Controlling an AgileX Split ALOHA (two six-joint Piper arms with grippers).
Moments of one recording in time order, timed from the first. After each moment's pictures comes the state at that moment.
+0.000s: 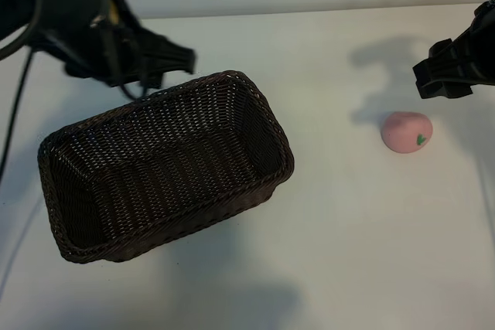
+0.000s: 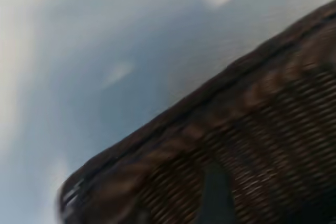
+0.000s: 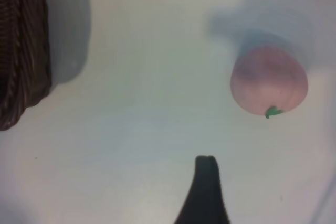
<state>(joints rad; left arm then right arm) -0.54 1.58 -1.30 0.25 0.94 -0.47 0.11 1.41 -1.15 0.18 0.92 -0.15</state>
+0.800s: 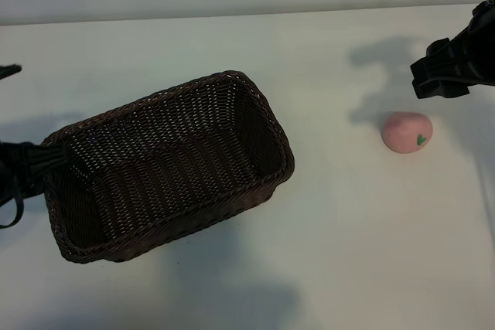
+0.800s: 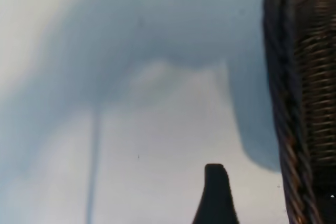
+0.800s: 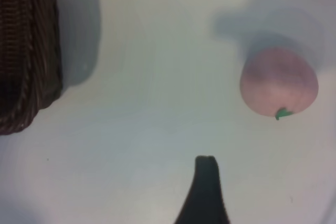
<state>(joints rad) -0.32 1.15 -0.73 0.25 0.88 -0.73 0.11 1.41 -1.15 0.20 0.92 -0.15</state>
